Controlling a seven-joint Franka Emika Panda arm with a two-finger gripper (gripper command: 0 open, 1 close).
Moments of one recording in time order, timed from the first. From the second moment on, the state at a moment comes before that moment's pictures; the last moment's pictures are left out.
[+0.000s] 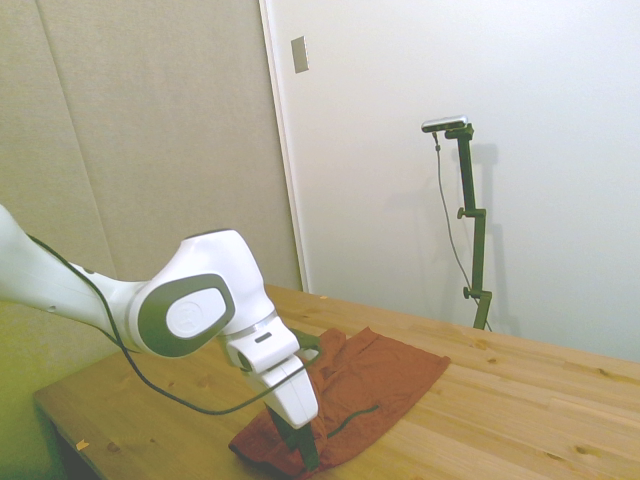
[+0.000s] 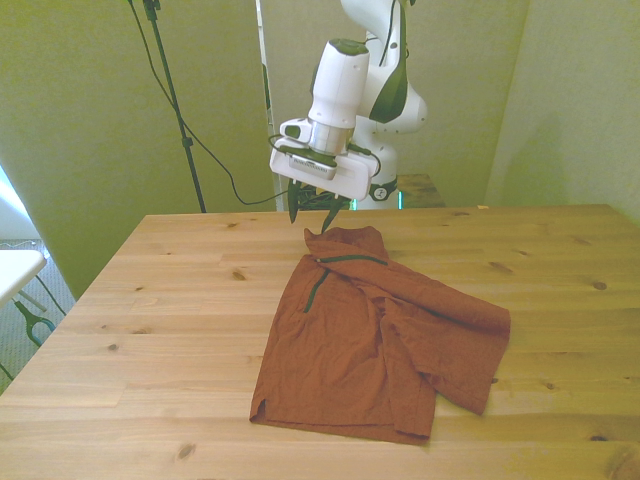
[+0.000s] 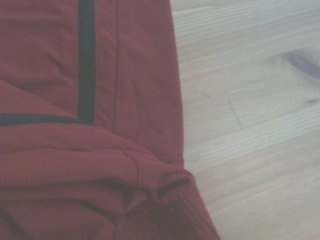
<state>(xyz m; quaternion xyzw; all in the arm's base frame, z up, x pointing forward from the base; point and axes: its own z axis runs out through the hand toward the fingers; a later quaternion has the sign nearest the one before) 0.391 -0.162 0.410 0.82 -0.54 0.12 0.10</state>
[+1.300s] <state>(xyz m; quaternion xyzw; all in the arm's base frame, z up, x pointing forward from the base) 0.483 0.190 0.368 0.89 -0.17 0.35 0.22</state>
